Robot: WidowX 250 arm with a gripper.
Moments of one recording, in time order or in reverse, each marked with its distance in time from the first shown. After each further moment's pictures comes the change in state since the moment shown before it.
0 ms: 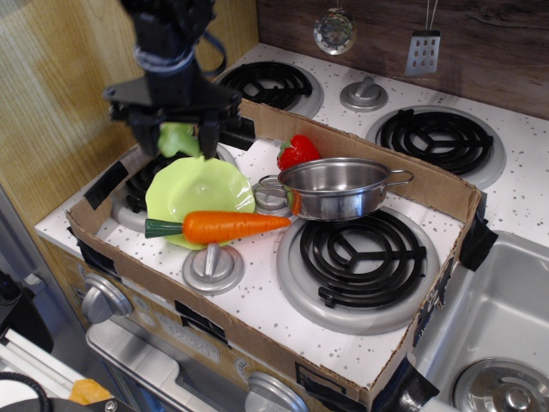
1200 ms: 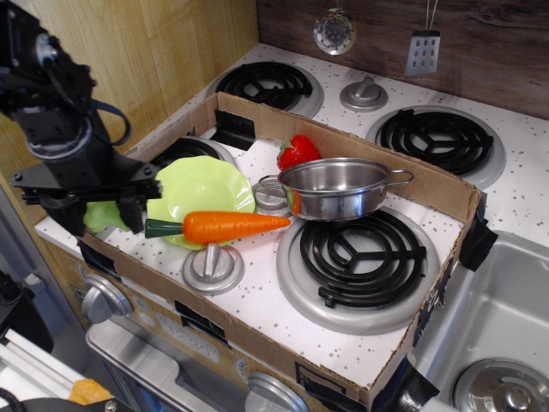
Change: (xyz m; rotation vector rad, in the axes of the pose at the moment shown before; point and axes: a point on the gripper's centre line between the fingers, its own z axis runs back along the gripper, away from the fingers) arm -0.055 0.070 -0.015 -0.045 0.047 0.075
